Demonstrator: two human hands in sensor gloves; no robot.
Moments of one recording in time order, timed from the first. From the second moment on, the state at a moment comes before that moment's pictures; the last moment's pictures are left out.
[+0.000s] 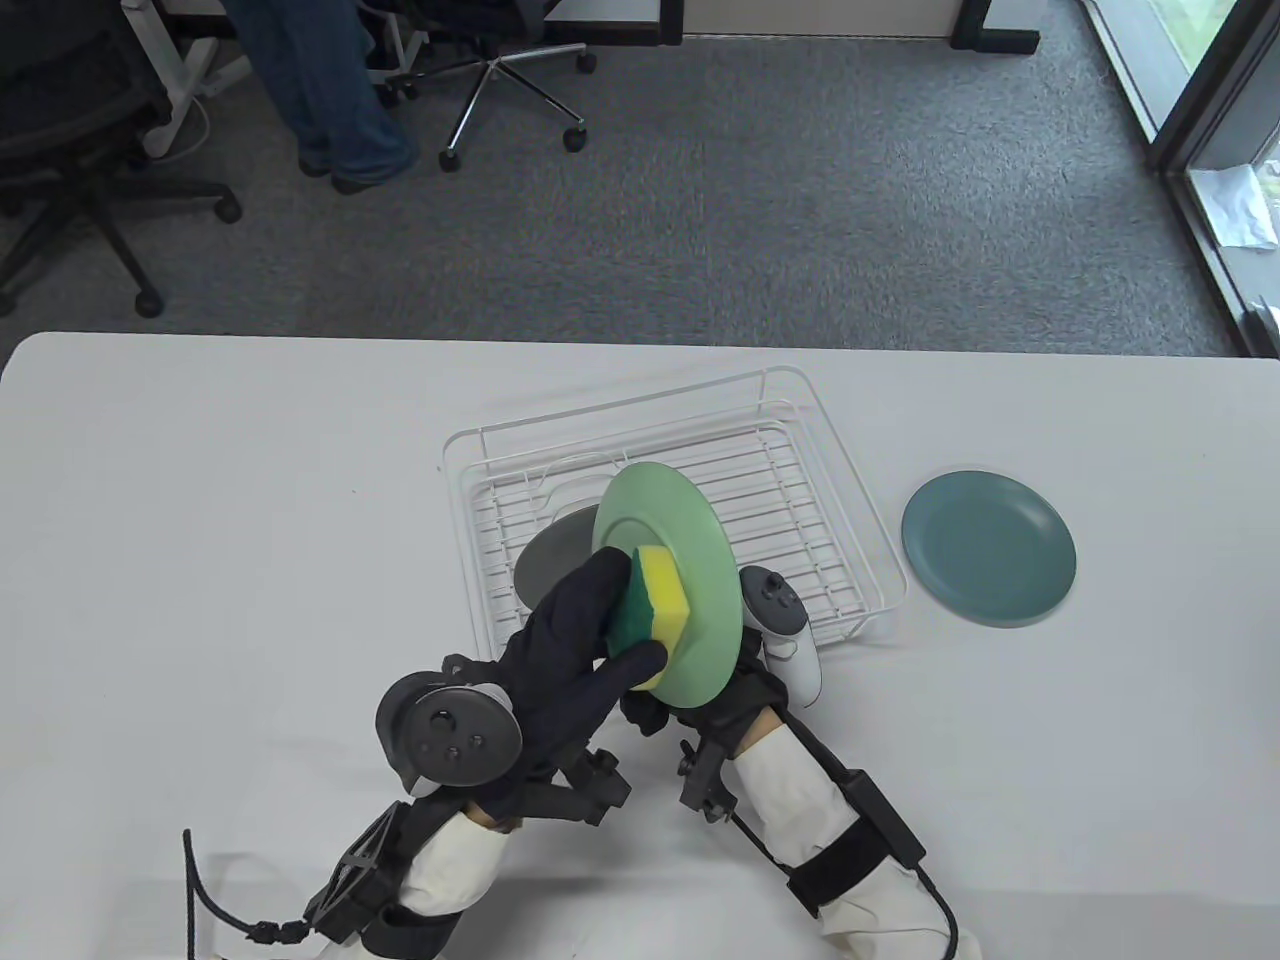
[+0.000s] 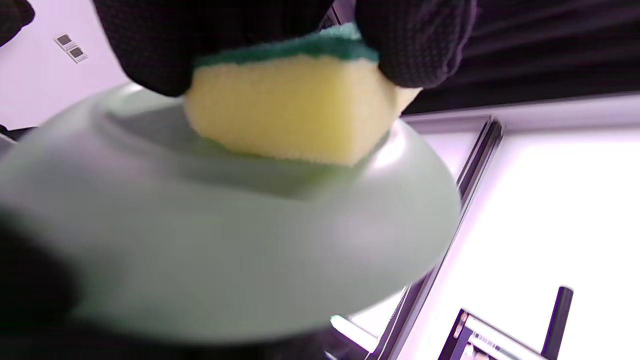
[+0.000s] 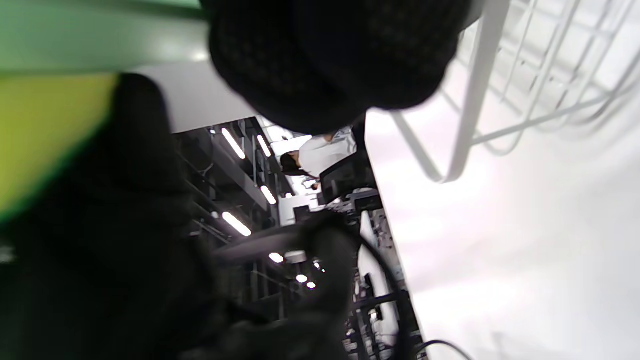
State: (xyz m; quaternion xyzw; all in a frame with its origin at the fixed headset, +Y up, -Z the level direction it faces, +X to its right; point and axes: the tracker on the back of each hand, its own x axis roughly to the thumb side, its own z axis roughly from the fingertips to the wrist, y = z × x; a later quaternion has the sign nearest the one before) left_hand -0.118 -0.614 -0.218 0.20 -0.30 0.39 0.85; right_hand 0.055 -0.740 -0.294 0.20 0.31 0.58 0.73
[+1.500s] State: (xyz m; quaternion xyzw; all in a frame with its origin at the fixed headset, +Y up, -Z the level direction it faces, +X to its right) left_hand -0.166 -0.632 -0.252 0.15 -0.19 0.53 0.81; right_hand 0.121 -0.735 -0.316 0.09 0.12 0.66 0.74
